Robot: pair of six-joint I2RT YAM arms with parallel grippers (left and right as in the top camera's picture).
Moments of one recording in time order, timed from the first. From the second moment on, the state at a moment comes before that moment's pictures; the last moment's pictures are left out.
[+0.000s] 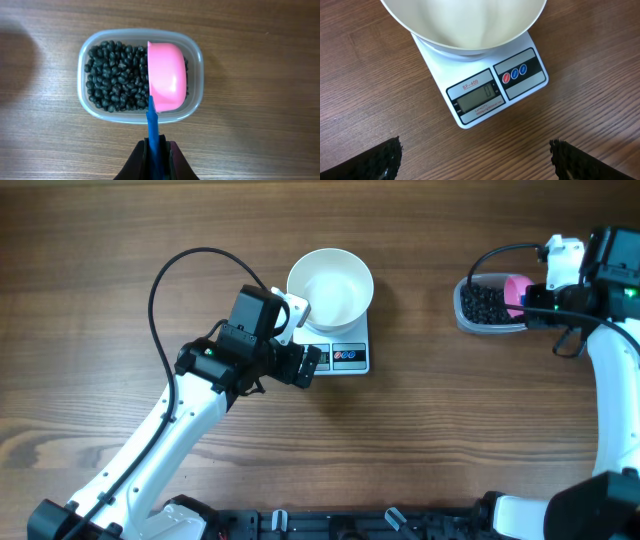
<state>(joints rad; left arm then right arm) -0.45 1.36 1.02 -0.68 0.13 -0.03 -0.25 1.51 1.33 -0.91 -0.06 -0.29</state>
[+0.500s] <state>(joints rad) -0.45 1.36 1.02 -0.68 0.13 -0.03 -0.24 1.61 1.33 -0.89 -0.07 -0.29</state>
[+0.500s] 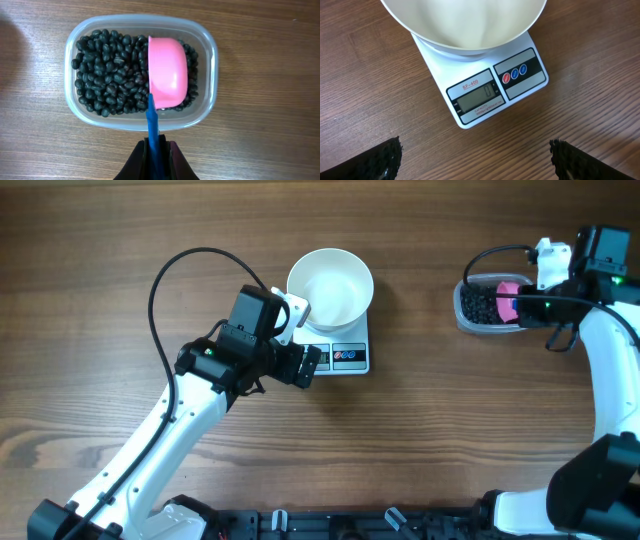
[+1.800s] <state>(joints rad) -0.45 1.36 1.02 -0.68 0.13 -0.03 -0.32 1.62 1.33 -0.95 -0.28 -0.27</state>
